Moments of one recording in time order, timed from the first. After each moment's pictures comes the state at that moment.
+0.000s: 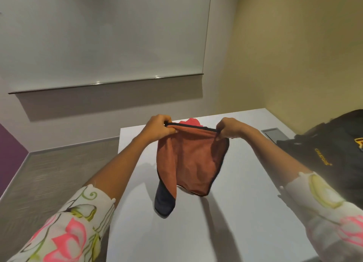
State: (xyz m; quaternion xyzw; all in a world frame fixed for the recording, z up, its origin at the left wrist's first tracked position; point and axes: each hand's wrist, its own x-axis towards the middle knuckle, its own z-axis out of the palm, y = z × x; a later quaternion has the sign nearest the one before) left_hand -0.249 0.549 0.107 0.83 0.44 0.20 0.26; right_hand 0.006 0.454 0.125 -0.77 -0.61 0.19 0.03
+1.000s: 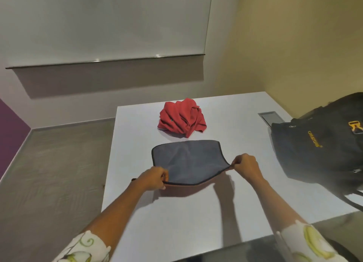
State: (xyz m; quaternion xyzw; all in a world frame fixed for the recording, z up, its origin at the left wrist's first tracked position) left_hand -0.284 0.409 -0.060 0.83 0.45 -0.10 0.32; right_hand 0.036 0.298 -0.036 -0.86 -0.43 0.20 0.18
